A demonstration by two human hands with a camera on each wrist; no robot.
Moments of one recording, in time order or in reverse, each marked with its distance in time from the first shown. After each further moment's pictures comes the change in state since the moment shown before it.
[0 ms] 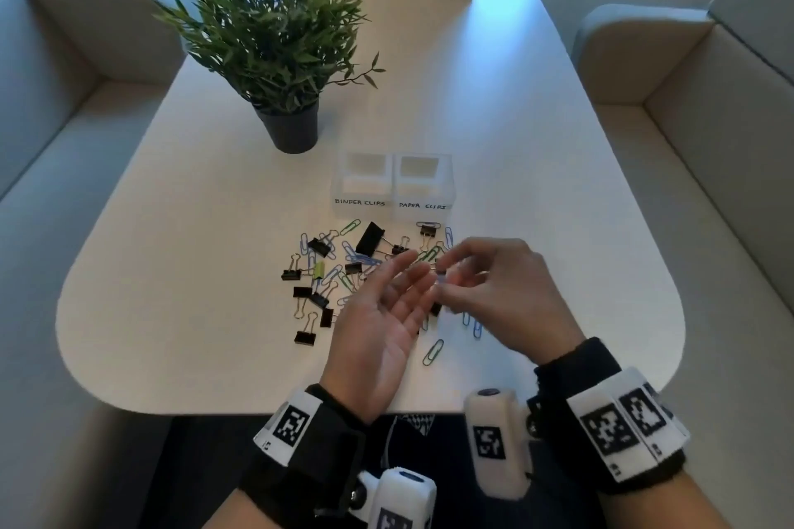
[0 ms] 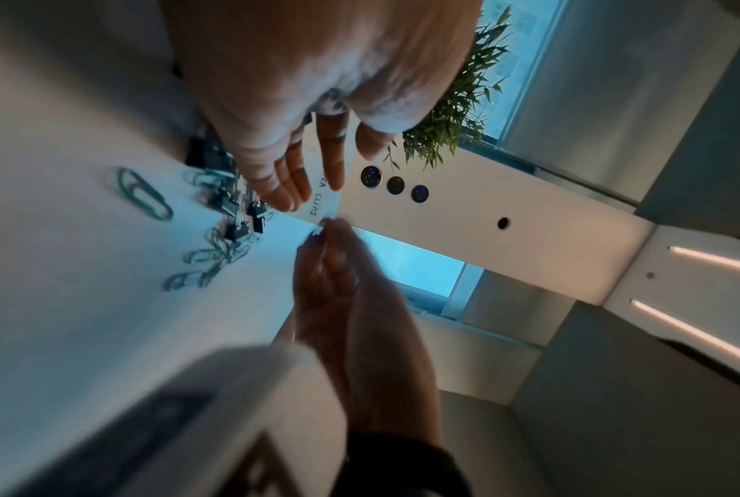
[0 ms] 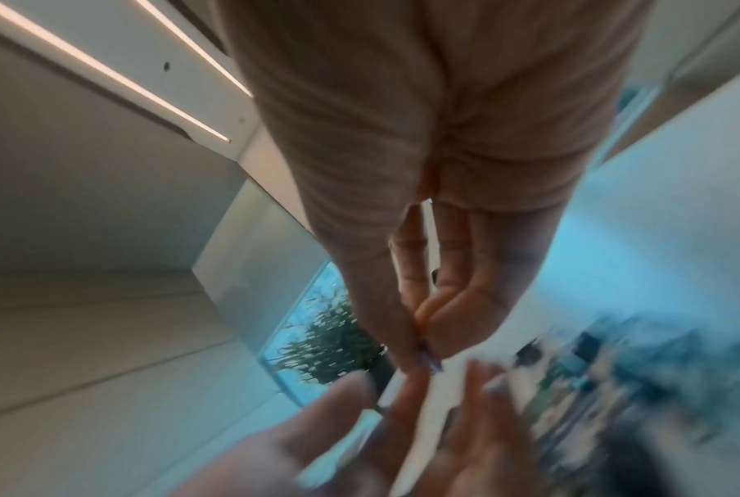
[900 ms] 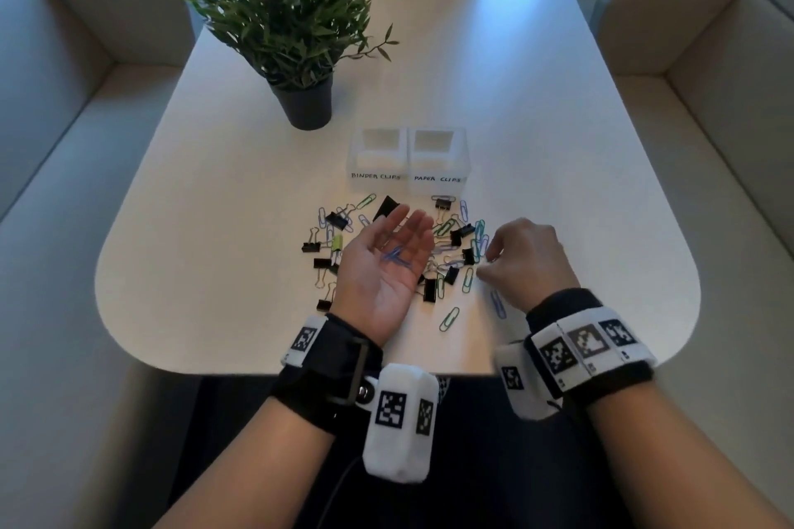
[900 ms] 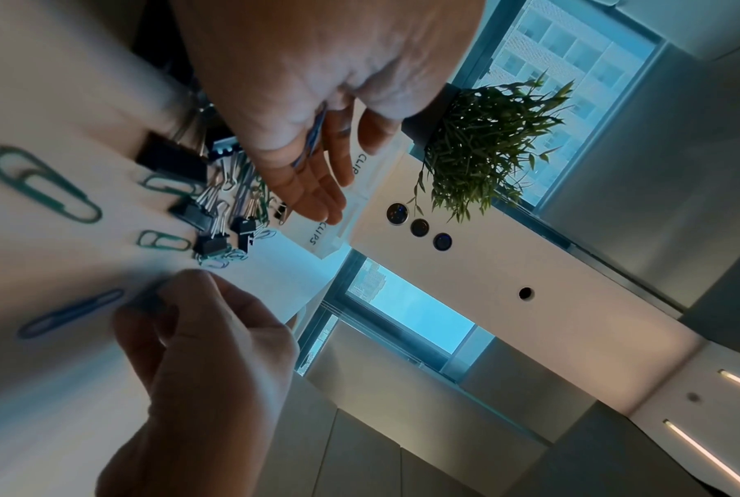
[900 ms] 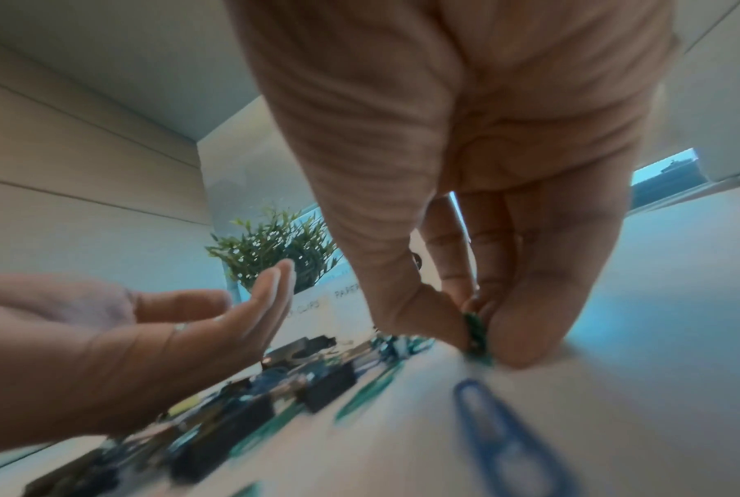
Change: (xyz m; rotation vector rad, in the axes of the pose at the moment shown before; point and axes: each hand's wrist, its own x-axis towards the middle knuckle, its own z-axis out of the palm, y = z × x) left_hand 0.017 0.023 -0.002 -0.208 0.041 -0.086; right_hand 0.023 0.041 0.014 -0.462 0.075 0.118
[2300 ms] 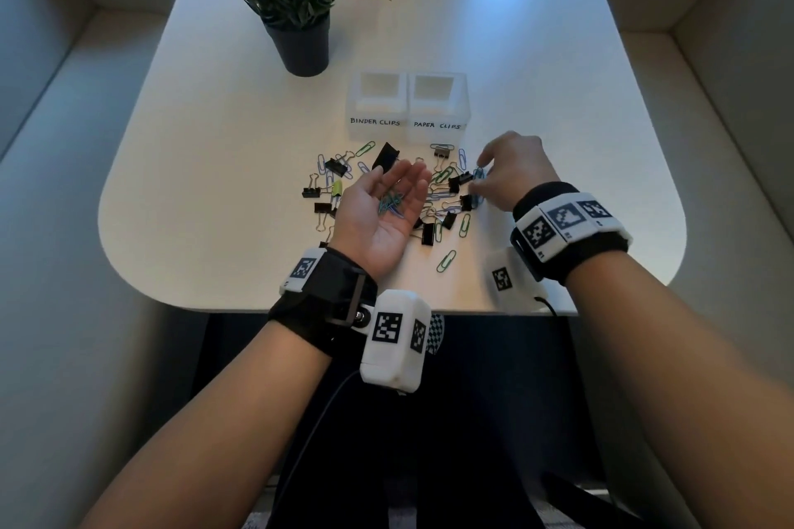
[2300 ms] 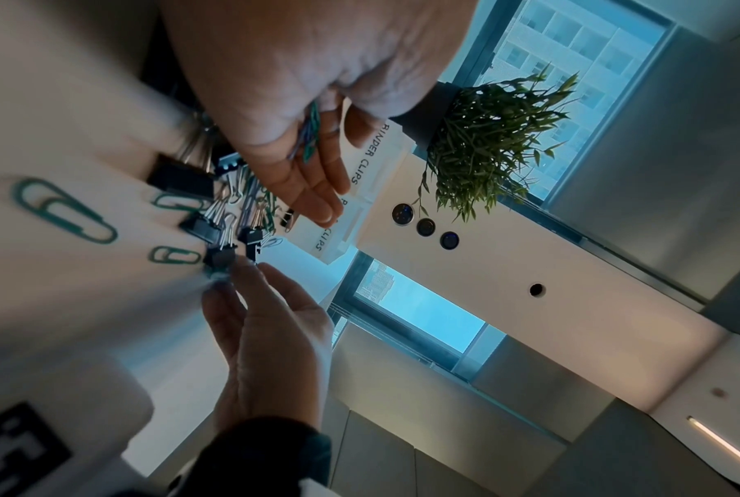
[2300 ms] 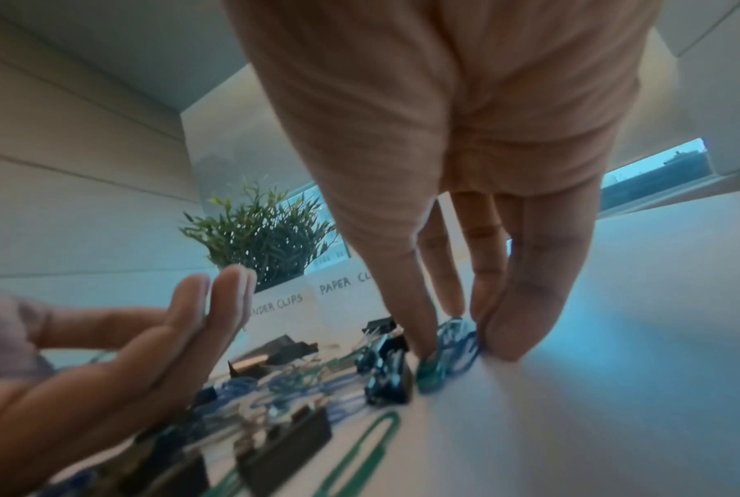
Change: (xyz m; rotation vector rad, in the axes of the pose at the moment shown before) left_hand 0.001 0.003 -0.004 -0.009 0.015 -0.031; right_hand 0.042 -0.010 -0.004 0.021 0.008 0.029
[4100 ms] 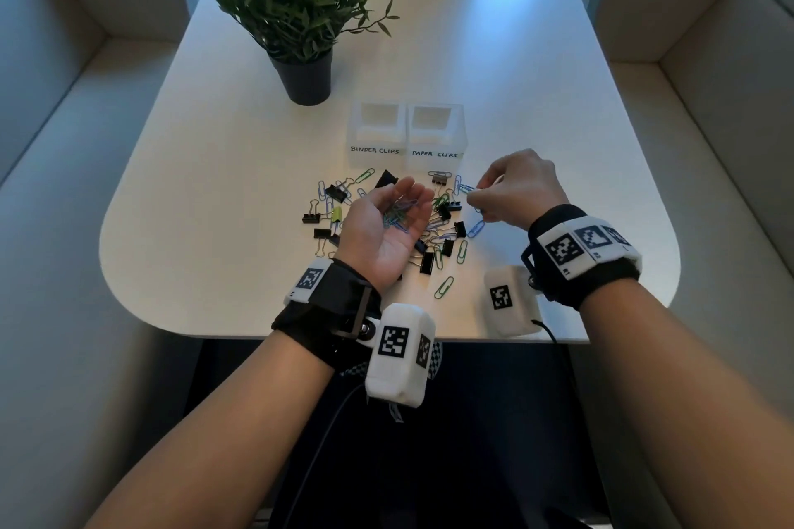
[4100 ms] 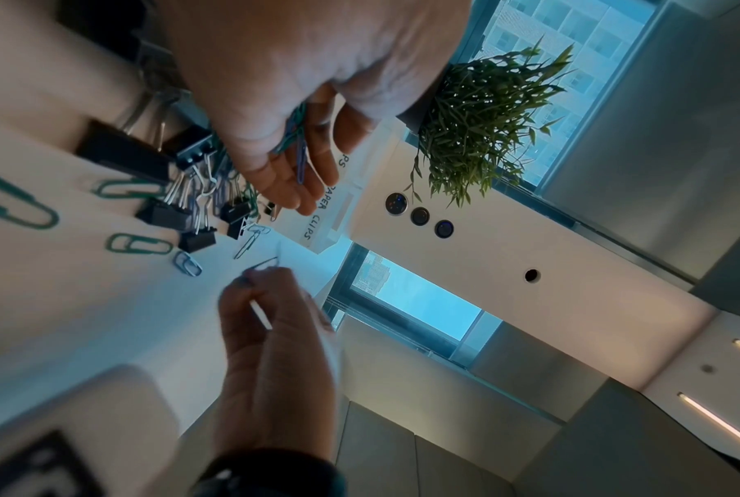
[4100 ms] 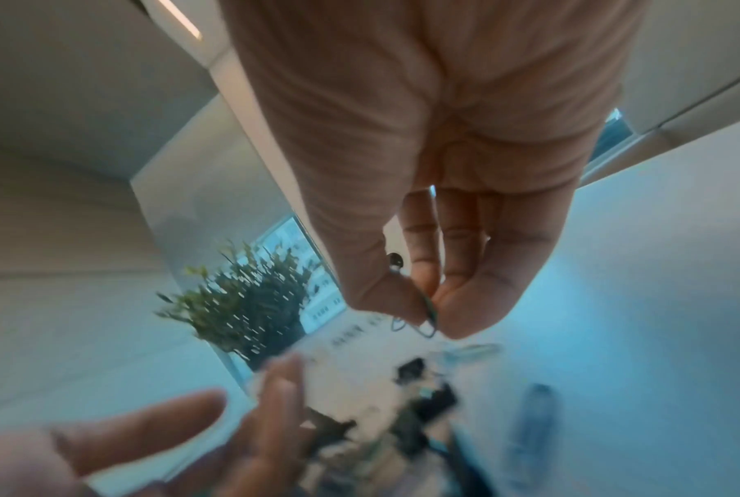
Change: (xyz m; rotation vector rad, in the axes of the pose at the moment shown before) left_hand 0.011 0.001 0.013 0.090 0.006 0.023; right_hand -0.011 -0.007 -0.024 0.218 -0.017 0.014
